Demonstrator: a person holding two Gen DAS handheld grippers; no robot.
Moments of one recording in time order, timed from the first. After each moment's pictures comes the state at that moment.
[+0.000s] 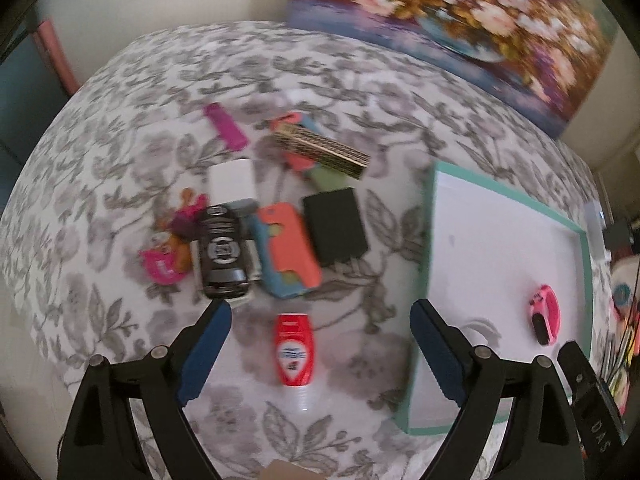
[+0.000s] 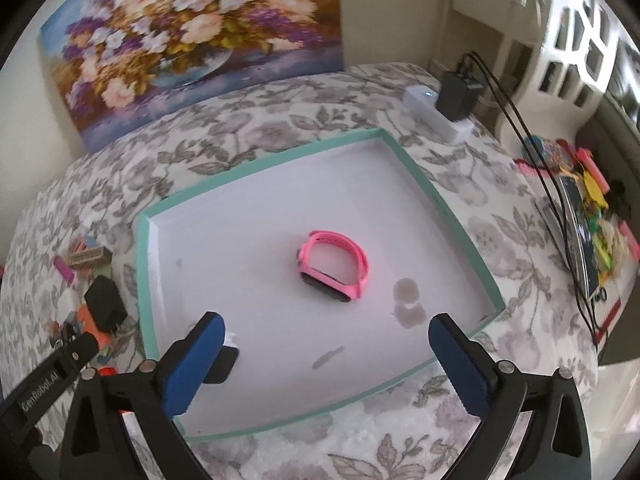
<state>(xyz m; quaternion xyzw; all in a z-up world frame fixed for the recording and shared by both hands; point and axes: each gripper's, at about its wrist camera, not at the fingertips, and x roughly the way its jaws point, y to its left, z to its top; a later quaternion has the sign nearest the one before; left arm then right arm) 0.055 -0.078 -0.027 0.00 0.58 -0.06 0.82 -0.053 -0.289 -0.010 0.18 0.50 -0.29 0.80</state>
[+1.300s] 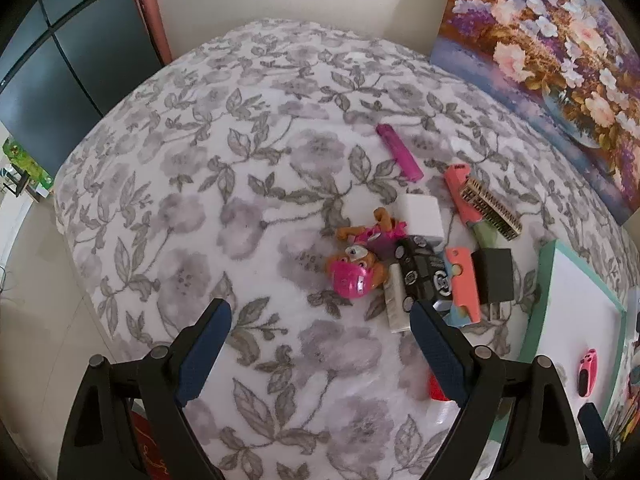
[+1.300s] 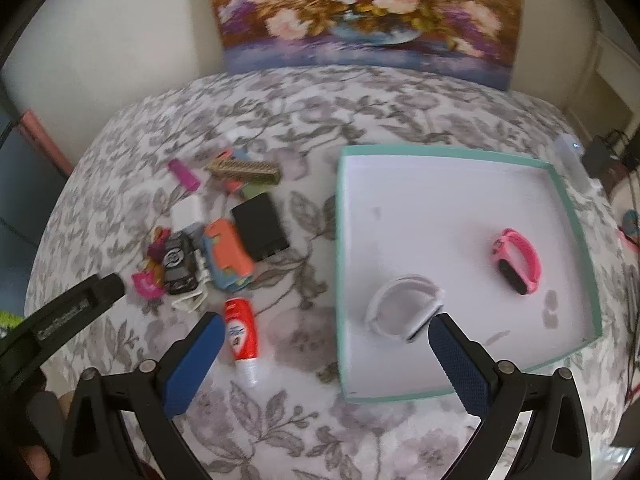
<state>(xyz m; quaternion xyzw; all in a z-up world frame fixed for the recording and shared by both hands) 0.056 0.041 -0.015 -0.05 0.56 0.08 0.82 -0.006 -0.158 -0.011 0.12 0.53 -0.10 0.83</state>
